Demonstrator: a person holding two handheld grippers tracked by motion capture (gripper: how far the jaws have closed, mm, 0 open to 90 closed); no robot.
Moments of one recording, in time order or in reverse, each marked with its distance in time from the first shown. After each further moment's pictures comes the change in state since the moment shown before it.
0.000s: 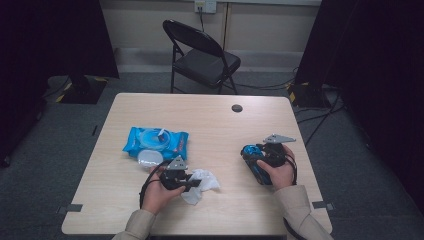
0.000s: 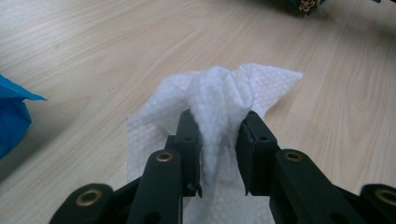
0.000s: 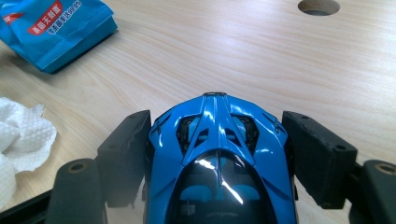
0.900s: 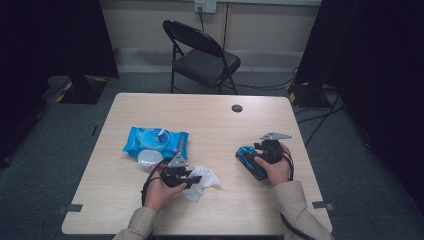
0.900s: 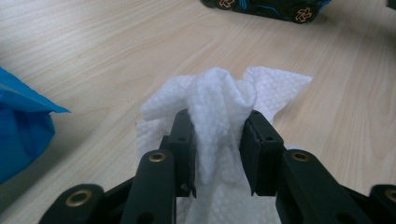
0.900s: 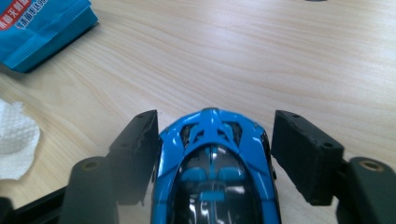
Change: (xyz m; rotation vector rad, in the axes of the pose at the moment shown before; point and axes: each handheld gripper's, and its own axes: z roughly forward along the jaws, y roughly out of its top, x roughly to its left) left arm 0.005 0.004 0.003 -0.022 0.054 -0.004; right arm -0.008 0.002 0.016 0.042 -0.014 0.021
